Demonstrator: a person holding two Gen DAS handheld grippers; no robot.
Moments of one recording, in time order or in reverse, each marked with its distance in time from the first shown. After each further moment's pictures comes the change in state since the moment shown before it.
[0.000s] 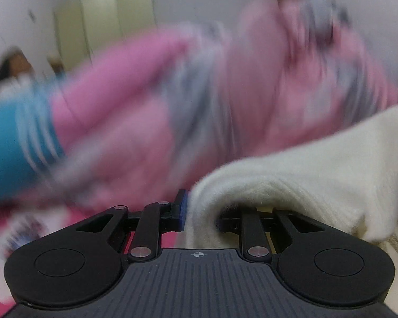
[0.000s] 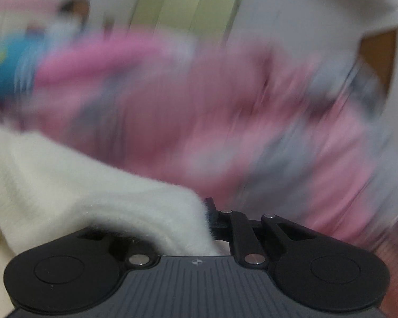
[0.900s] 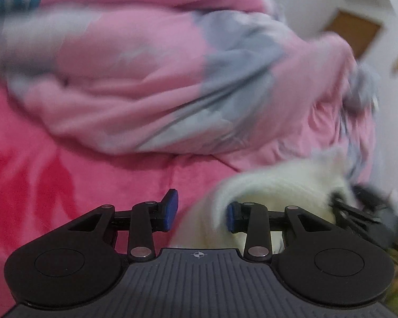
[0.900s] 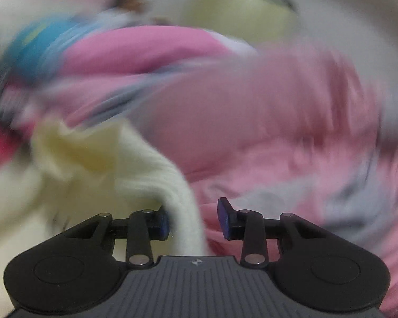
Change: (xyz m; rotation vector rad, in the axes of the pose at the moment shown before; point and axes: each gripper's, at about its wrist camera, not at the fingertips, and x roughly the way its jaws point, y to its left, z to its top) left arm 0.097 0.094 0.007 -0.715 0.186 -0.408; right arm 0.080 0.010 0.027 -0.027 -0.118 0.207
